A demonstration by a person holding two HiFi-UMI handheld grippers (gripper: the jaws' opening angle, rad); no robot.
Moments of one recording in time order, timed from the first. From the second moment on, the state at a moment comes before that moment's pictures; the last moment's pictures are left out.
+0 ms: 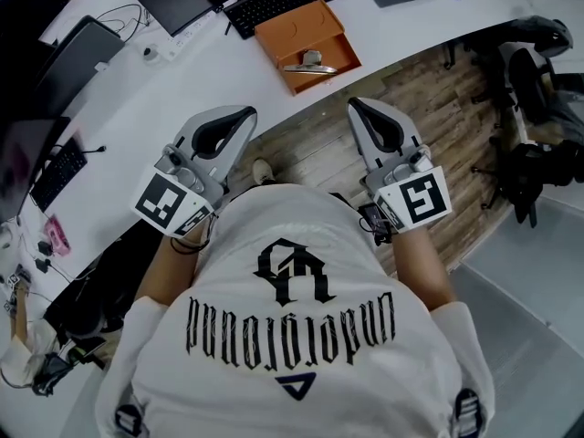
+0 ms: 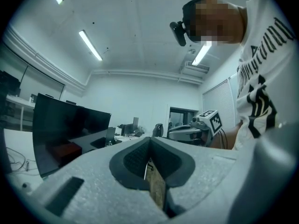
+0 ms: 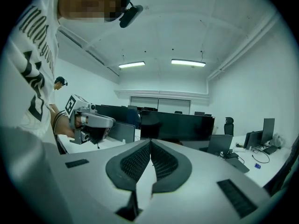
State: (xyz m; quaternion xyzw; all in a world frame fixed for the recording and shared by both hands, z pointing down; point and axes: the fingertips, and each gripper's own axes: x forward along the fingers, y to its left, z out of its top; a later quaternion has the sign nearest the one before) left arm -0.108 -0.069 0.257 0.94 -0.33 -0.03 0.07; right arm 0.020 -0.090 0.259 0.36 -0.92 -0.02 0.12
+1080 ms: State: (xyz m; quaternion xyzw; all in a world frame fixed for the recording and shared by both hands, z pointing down) left arm 0.067 0.112 0.275 0.92 -0.38 -0.01 0.09; right arm 0.184 0.092 0.302 0.30 -0.95 0.04 0.09
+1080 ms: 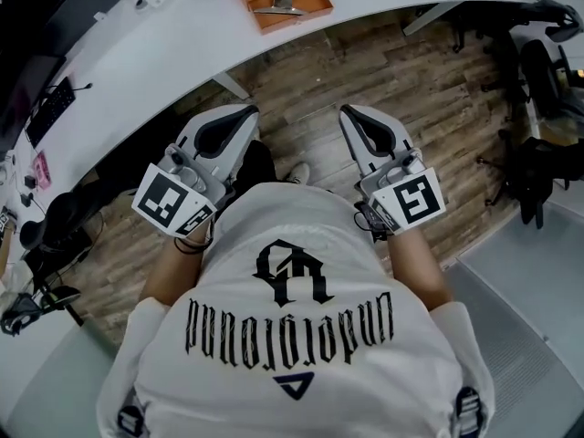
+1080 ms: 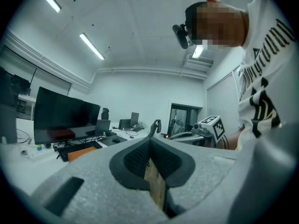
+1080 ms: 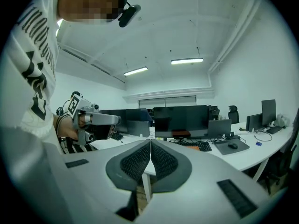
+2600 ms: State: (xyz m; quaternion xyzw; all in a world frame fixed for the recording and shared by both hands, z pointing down) left arm -0.063 0.331 0.278 0.95 -0.29 0.00 0.07; right arm 0.061 0.318 0.294 0.38 -0.92 0.02 0.10
